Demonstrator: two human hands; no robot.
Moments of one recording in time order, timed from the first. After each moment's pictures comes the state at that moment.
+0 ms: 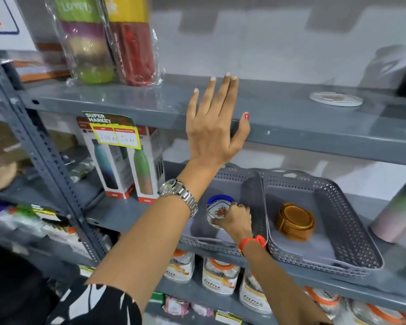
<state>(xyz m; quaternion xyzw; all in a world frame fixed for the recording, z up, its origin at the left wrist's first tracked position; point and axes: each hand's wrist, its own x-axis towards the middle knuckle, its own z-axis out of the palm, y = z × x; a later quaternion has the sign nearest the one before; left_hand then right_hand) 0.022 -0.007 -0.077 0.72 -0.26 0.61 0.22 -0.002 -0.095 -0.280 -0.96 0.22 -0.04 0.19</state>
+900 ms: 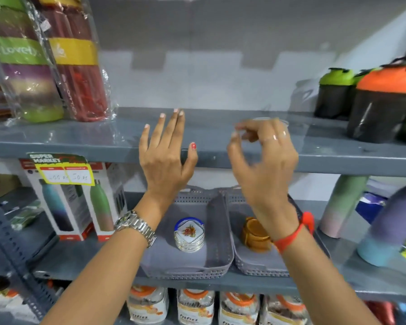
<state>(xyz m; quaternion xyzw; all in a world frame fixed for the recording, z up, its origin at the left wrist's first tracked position) 0.020 -0.006 -0.077 0.70 -0.28 0.61 0.23 -0.125 -0.112 -0.033 -0.72 -0.02 -0.67 0.19</state>
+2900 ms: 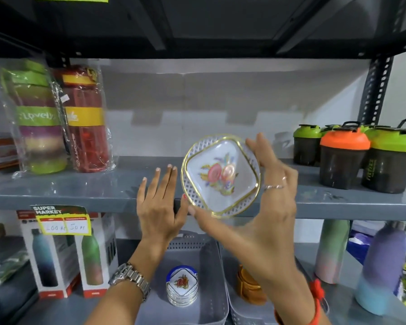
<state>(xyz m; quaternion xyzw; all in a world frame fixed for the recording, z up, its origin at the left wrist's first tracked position) 0.025 -0.006 -0.076 0.68 -0.29 0.62 0.25 -0.186 -0.080 -0.003 -0.76 -0.03 -0.60 0.25</state>
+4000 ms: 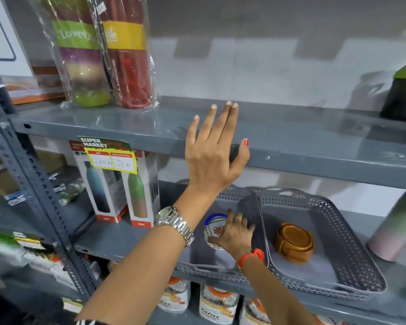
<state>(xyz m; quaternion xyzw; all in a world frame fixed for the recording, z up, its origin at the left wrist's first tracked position) 0.025 -0.008 -0.078 0.69 -0.28 0.62 0.25 0.014 -0.102 -0.273 -0.98 0.18 -0.02 0.10</state>
